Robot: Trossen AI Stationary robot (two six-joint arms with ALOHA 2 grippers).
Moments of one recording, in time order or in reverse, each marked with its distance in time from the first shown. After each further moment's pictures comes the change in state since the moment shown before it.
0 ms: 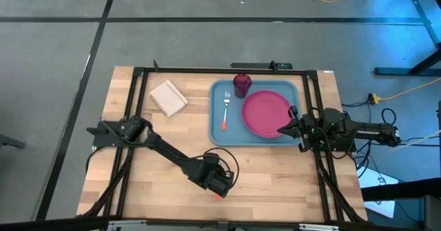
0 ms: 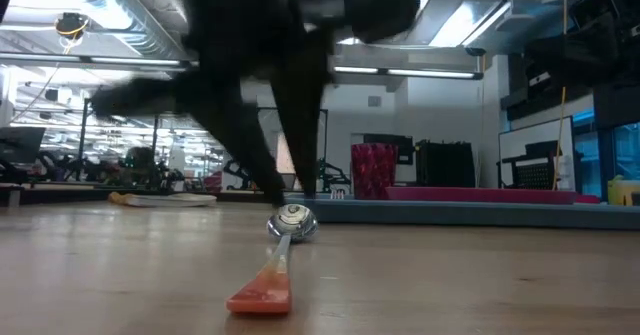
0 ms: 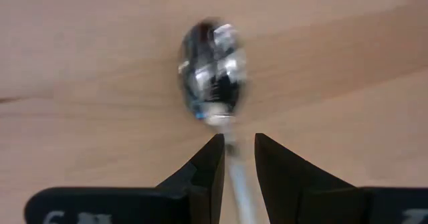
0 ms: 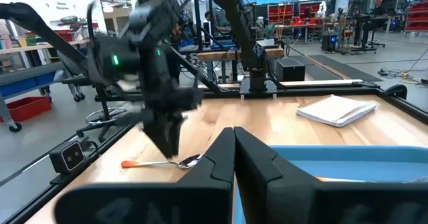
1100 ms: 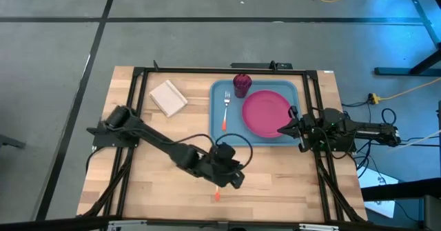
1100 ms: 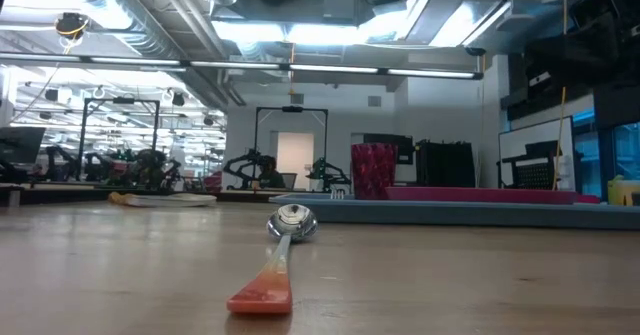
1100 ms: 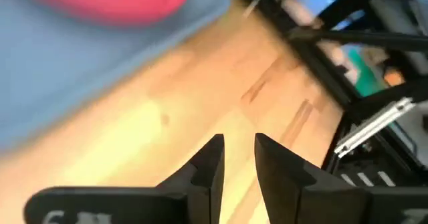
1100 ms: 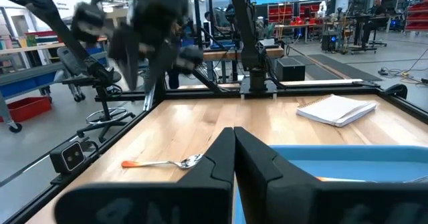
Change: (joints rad) left arm 0.034 -0.215 -0.003 0.383 -0.200 0.715; right arm 0.000 0.000 0.000 0.000 0.000 0.003
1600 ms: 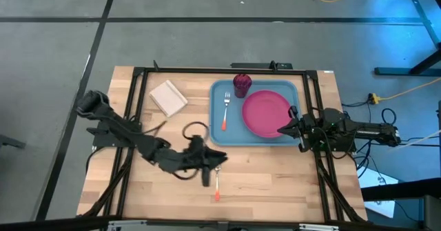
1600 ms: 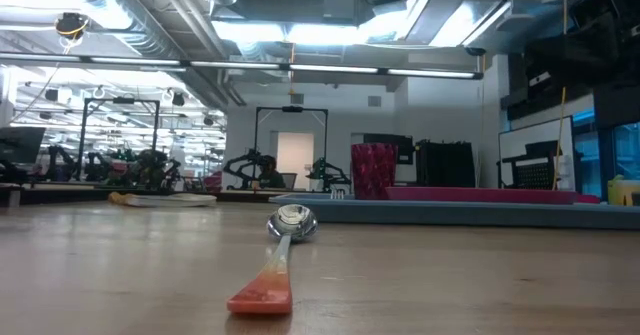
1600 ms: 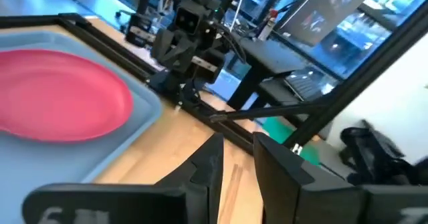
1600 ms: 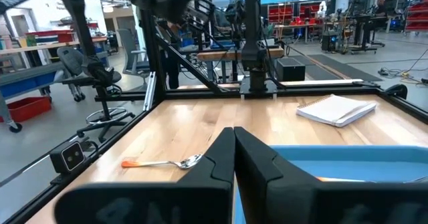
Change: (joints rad) left arm -0.096 -0.400 -0.516 0.704 -0.184 0.458; right arm 0.000 0.000 0.000 0.001 0.000 -0.001
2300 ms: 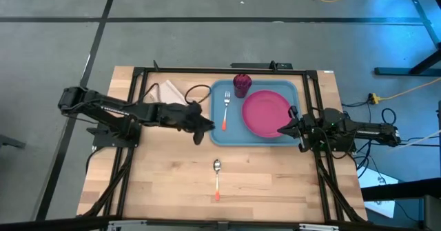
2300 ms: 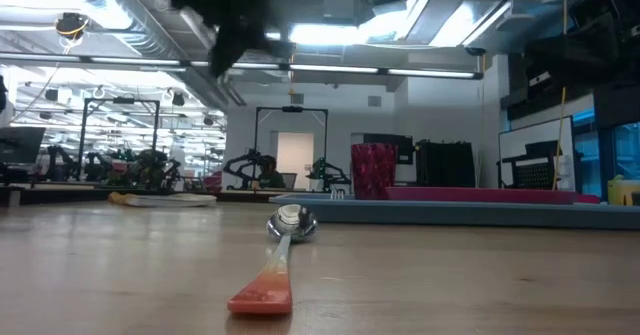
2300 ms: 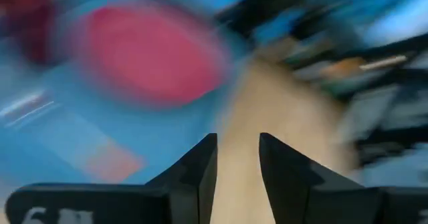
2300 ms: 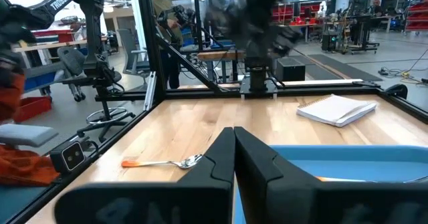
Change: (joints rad) left arm 0.468 -0.281 -0.316 -0.220 0.574 0.089; right arm 0.000 0.000 0.000 -0.001 0.000 0.000
